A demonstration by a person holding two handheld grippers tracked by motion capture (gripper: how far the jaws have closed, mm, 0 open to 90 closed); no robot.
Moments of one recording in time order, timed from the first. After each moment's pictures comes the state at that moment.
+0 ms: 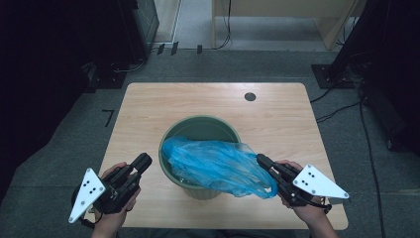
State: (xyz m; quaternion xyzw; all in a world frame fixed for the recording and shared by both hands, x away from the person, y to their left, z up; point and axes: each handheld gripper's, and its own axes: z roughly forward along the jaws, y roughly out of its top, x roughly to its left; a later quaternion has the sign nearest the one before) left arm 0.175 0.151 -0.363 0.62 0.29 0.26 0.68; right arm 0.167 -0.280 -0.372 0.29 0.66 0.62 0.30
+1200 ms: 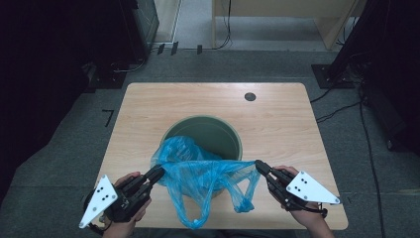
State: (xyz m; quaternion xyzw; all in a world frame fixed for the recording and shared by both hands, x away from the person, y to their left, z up) left arm 0.164 0.144 -0.377 0.64 0.26 0.19 0.69; right arm 0.166 -0.277 -0.398 0.28 0.68 0.59 0.31
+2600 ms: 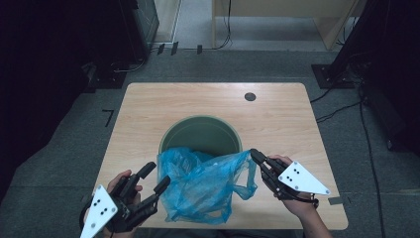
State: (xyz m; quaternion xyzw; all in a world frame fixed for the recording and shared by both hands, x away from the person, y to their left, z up) left arm 0.130 0.116 -0.346 0.63 0.26 0.28 0.68; right arm 0.186 -0.262 -0.388 0.28 0.67 0.60 0.35
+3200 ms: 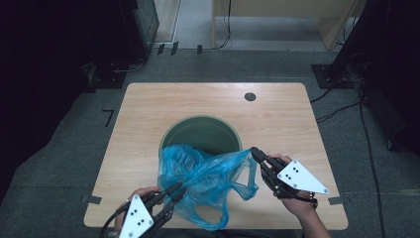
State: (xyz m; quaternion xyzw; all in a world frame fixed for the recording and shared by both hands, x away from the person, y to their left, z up) left arm 0.137 0.098 -0.372 0.72 0.21 0.26 0.61; right arm 0.188 -0.259 -0.390 0.30 0.66 0.59 0.36
